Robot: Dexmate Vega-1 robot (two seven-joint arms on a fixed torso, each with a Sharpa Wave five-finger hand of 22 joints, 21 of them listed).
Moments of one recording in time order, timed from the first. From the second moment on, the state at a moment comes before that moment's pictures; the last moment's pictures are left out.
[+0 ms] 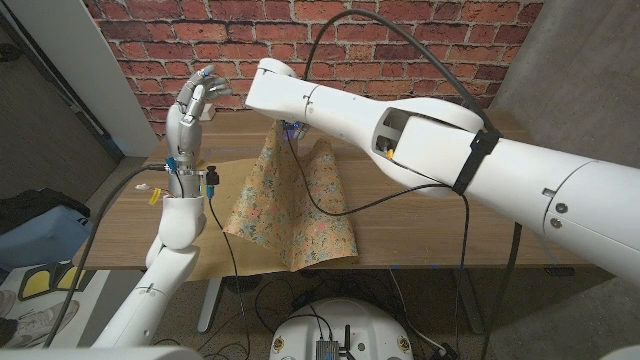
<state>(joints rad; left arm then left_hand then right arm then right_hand) 1.09 0.38 -0.01 -1.50 0.01 -1.06 0.27 0.23 0.11 0.65 0.02 0.18 0.38 -0.01 0.25 0.28 0.53 0.02 0.35 0.44 0.71 0.00 0.35 0.33 0.33 0.17 0.56 0.23 0.14 0.28 -1.15 -0.89 0.22 -1.18 -0.17 0.19 0.09 0.19 0.17 0.20 0.71 0.19 0.19 0.23 0.81 0.21 0.53 0.20 1.27 -0.06 0.46 0.23 1.08 -0.01 0.87 0.16</state>
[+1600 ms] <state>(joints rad) 1.21 0.57 -0.06 -1.79 0.12 -0.70 0.15 0.20 0.10 0.68 -0.03 0.18 0.64 0.07 0.29 0.21 0.59 0.02 0.30 0.37 0.52 0.00 0.20 0.20 0.27 0.20 0.55 0.20 -0.28 -0.12 -0.78 -1.54 0.46 -0.66 -0.18 0.27 0.03 0.12 0.02 0.22 0.18 0.04 0.21 0.19 0.38 0.20 0.20 0.21 0.46 0.20 0.19 0.27 0.52 0.22 0.23 0.18</state>
